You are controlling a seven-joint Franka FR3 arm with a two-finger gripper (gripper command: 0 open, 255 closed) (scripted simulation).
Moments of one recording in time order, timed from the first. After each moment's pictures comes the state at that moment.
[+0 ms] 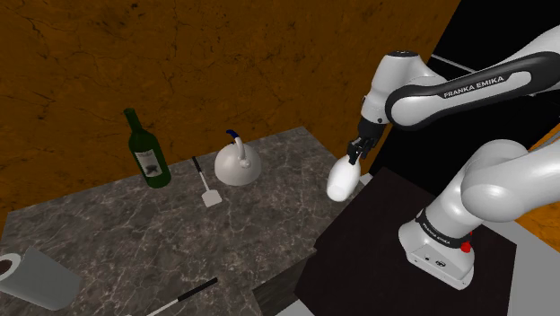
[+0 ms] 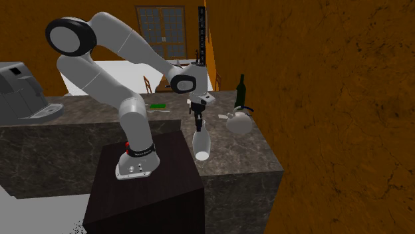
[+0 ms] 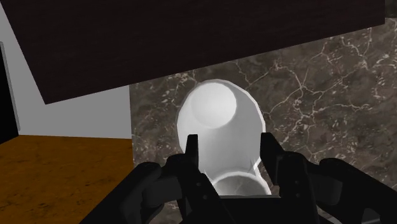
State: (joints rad) arm 0.02 -0.62 -0.02 -2.93 0.01 2.28 0.19
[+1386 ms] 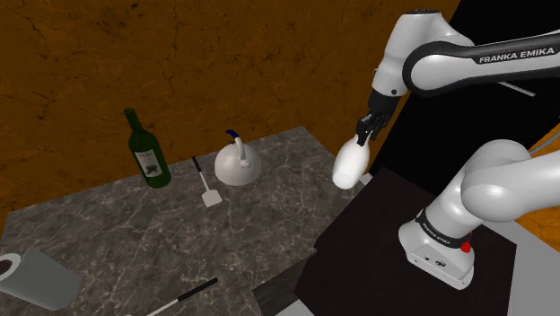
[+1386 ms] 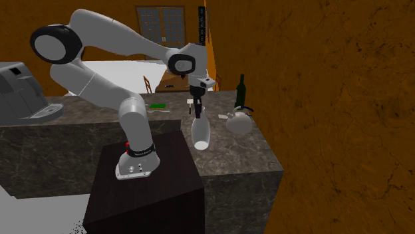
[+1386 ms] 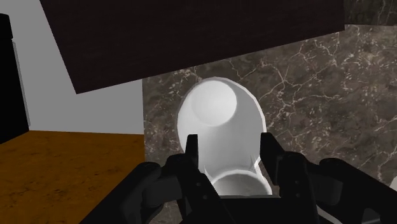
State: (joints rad) arm 0.02 -0.77 -0.02 -2.79 0.01 1.99 0.20
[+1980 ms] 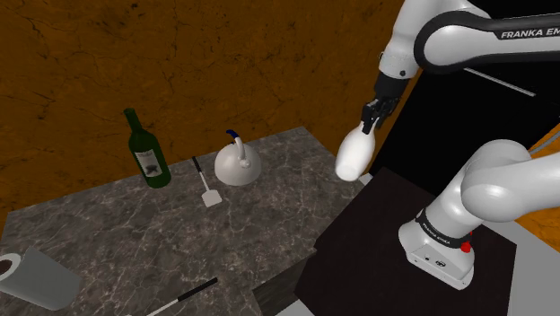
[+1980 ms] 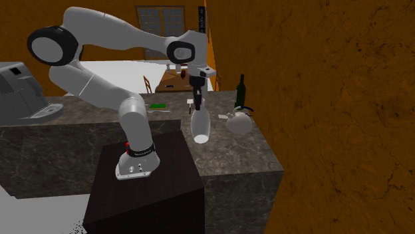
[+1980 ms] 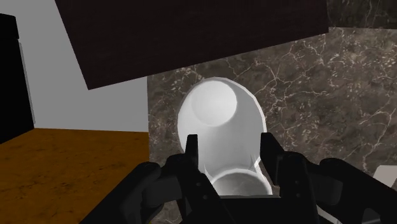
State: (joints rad) arm 0.02 -0.80 -0.01 -2.69 0.01 1.86 0.20
